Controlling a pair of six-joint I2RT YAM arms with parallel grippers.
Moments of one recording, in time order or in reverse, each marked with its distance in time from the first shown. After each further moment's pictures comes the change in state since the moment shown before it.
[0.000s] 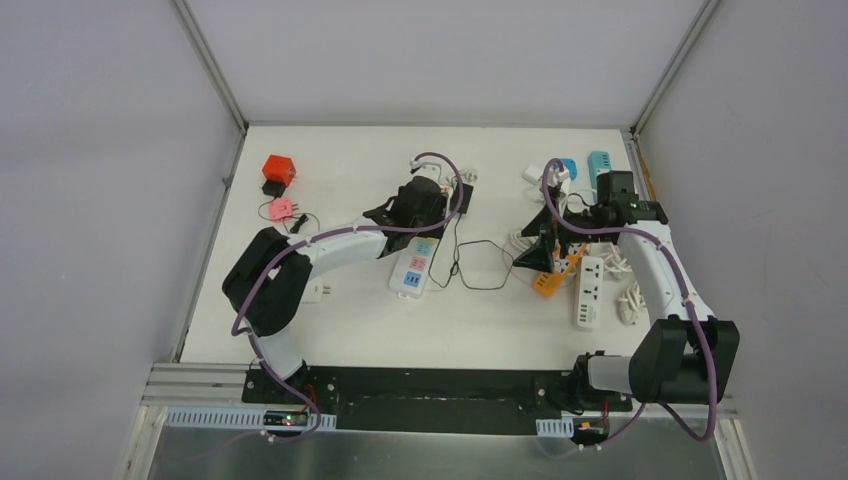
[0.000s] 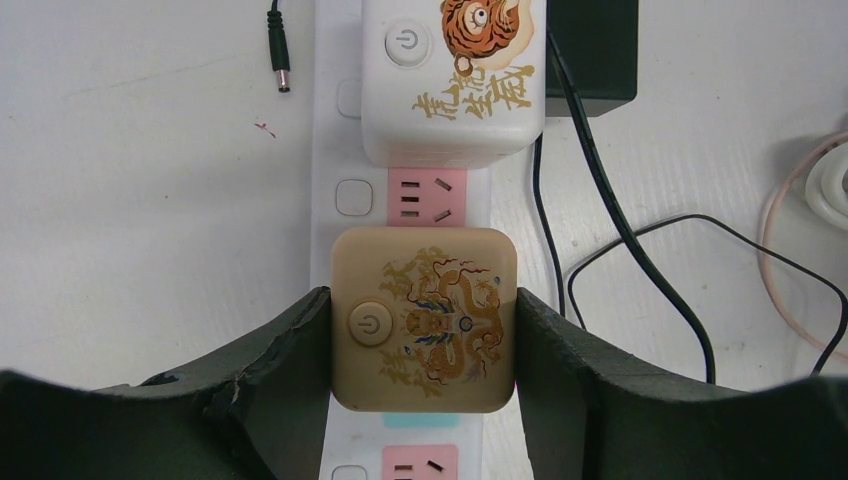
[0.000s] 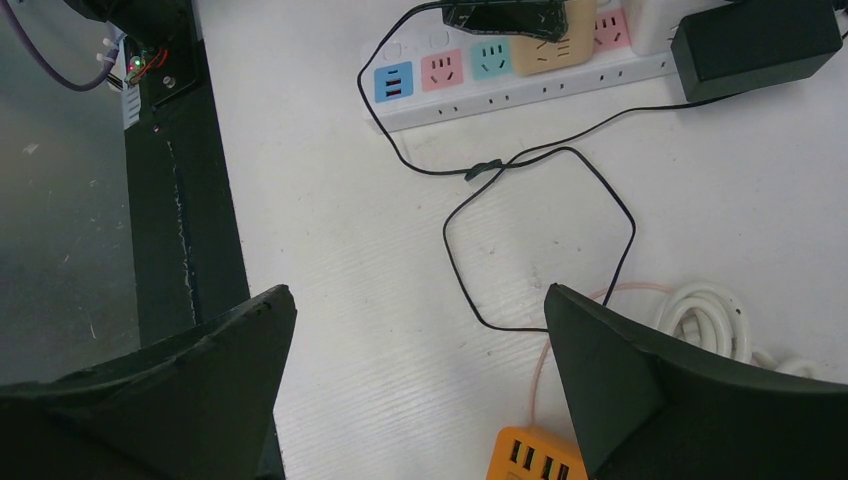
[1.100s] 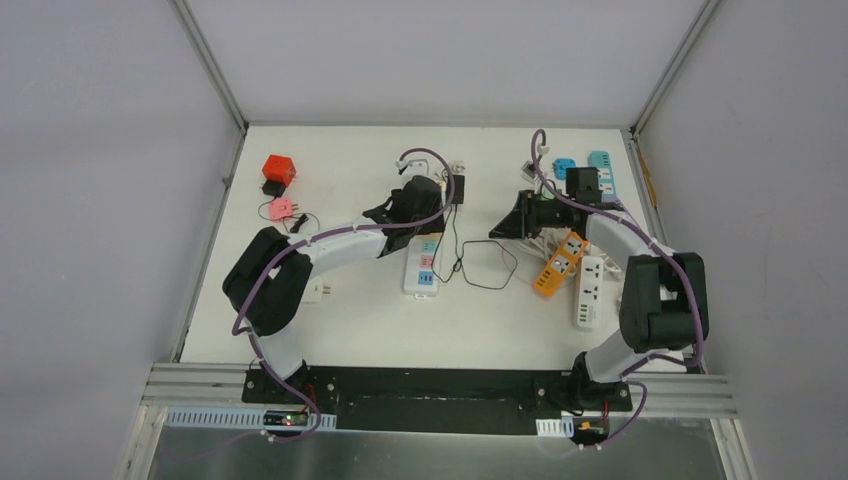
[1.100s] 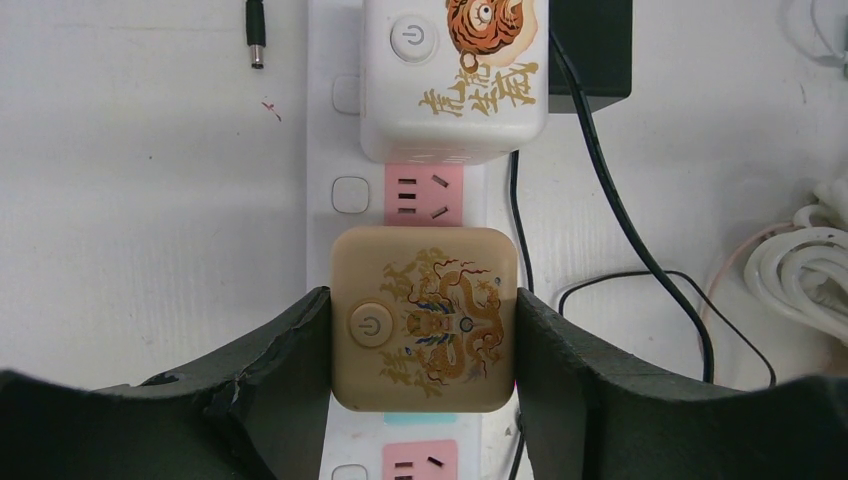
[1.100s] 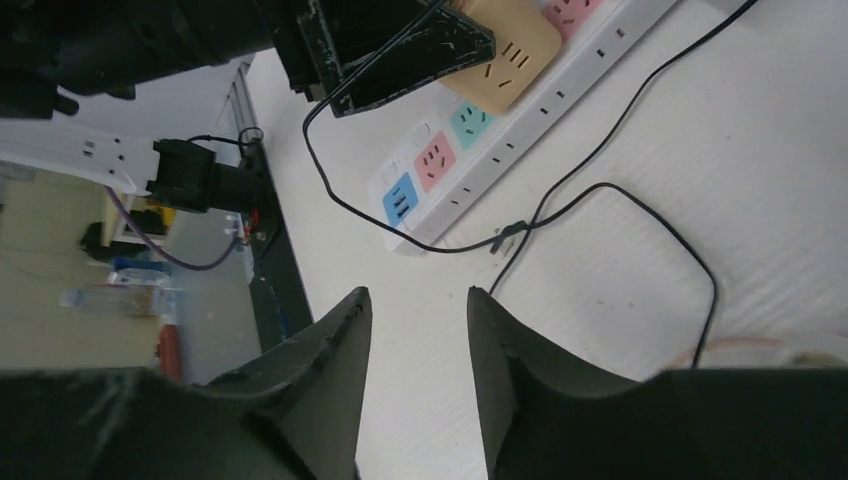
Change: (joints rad) left arm 0.002 0.004 0.000 0.001 -0.033 -0.208; right arm 0.070 0.230 -0.095 0.621 -0.015 0.780
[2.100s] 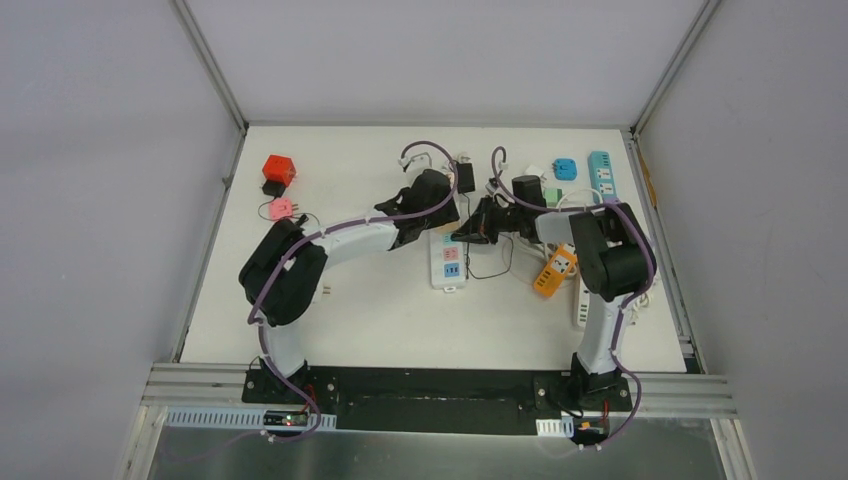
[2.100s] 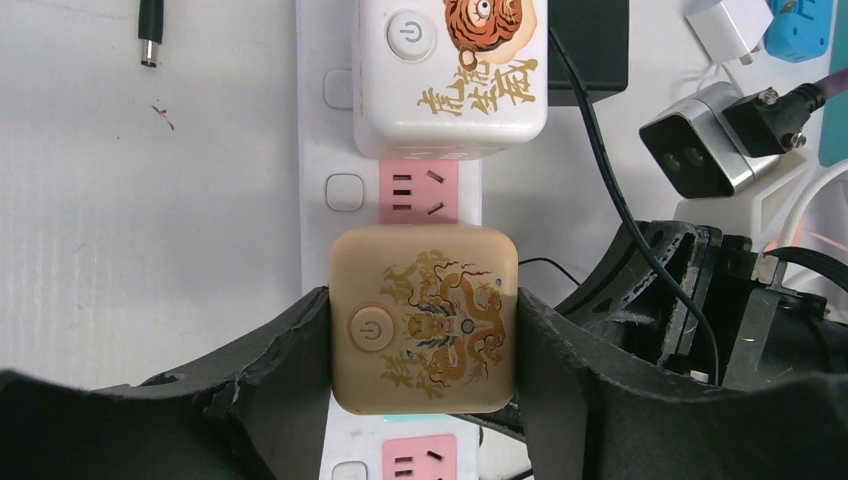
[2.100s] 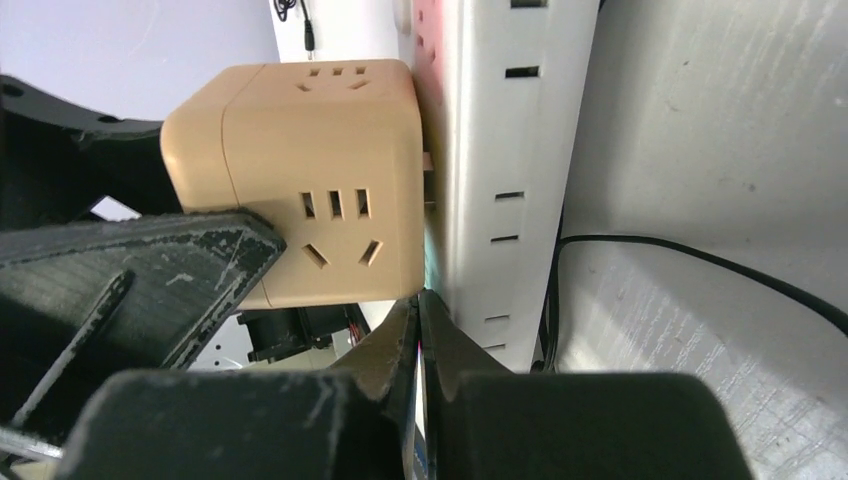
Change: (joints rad) left arm -0.002 0.087 0.084 0.041 0.031 -0.227; right arm 0.229 0.445 0.028 0.583 0.218 0.888
